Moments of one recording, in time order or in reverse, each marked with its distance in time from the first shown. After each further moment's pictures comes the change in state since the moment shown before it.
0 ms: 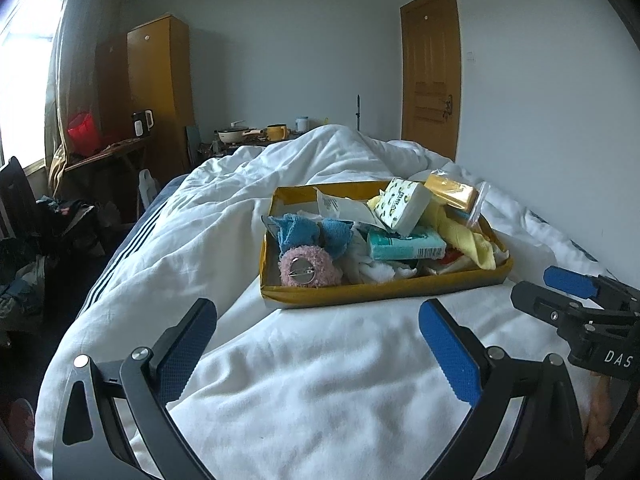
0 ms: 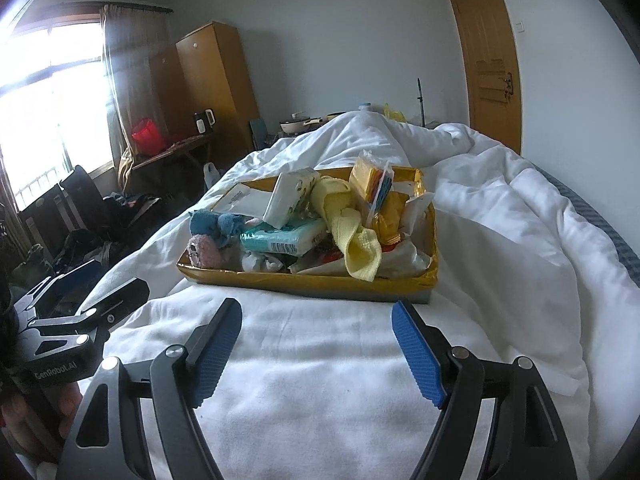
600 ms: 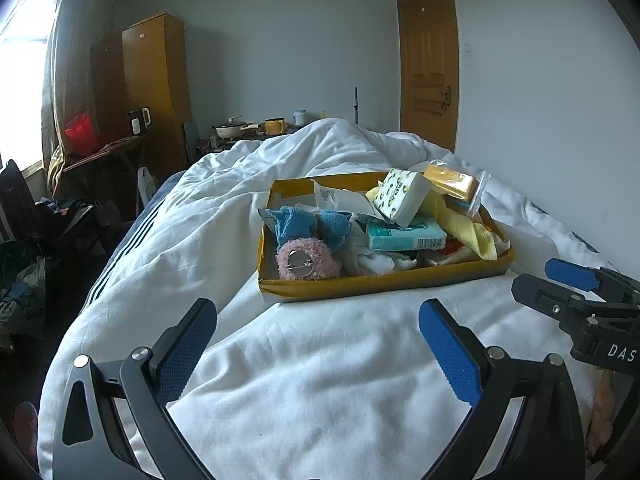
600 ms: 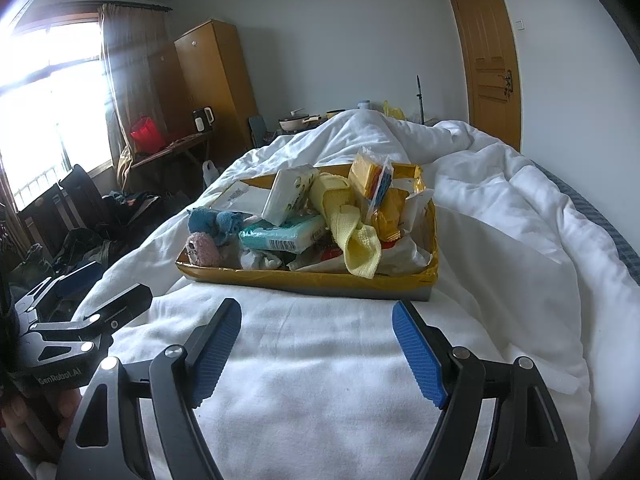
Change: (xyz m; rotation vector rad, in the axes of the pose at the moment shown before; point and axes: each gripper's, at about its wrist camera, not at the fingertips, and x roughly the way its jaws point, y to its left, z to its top) left arm 0.006 -0.004 -0.002 0.014 0.026 0.002; right arm 0.002 -0.003 -0.001 0.002 0.007 -0.003
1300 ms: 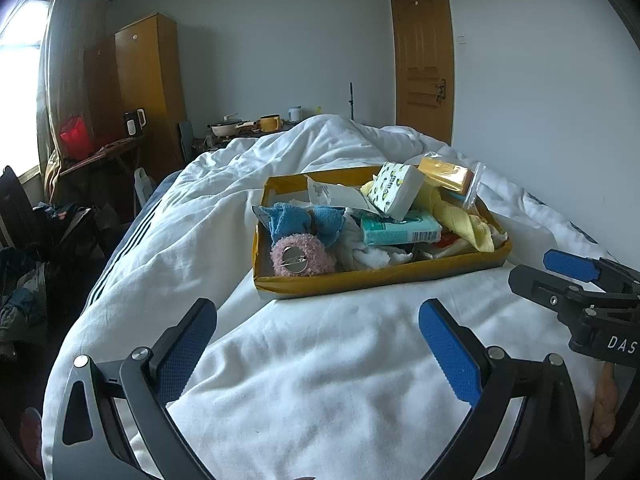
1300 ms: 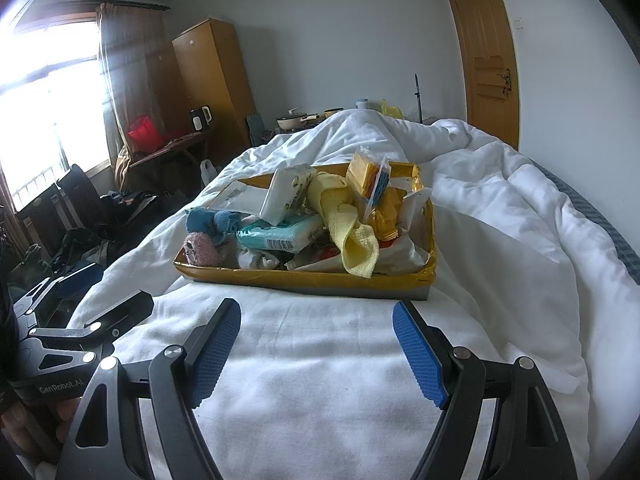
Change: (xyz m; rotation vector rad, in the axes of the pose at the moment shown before) left arm -0.001 -0.005 -0.001 0.031 0.015 -0.006; right arm 0.001 0.001 0.000 0.000 0.004 -0.003
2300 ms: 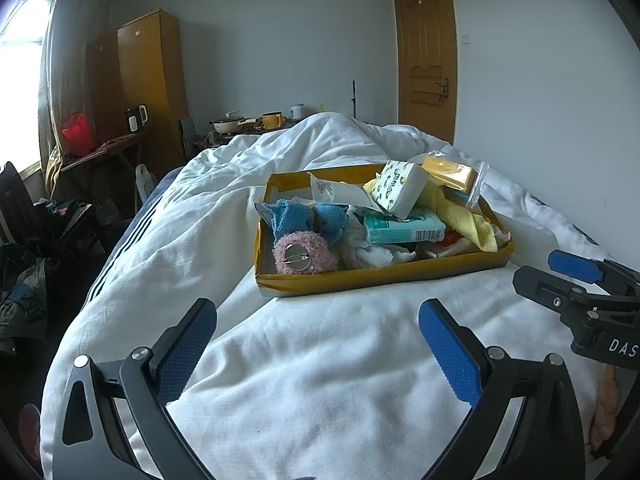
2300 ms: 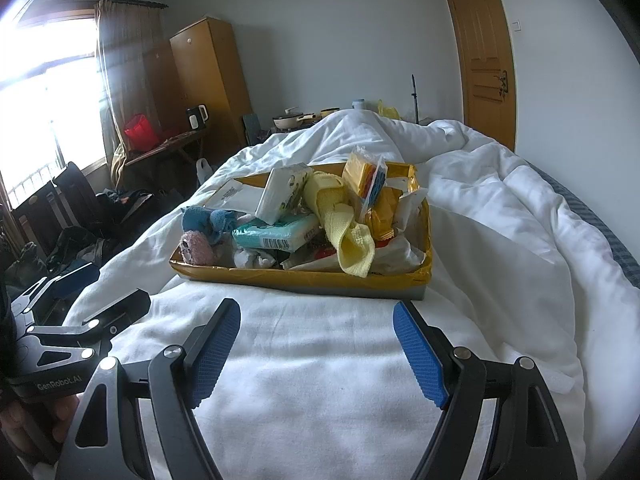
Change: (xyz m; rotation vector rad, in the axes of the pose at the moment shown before) left arm 0.003 0.004 0.000 -0.013 0.010 0.003; right arm -0.004 -0.004 0.000 -0.004 -0.002 -0.016
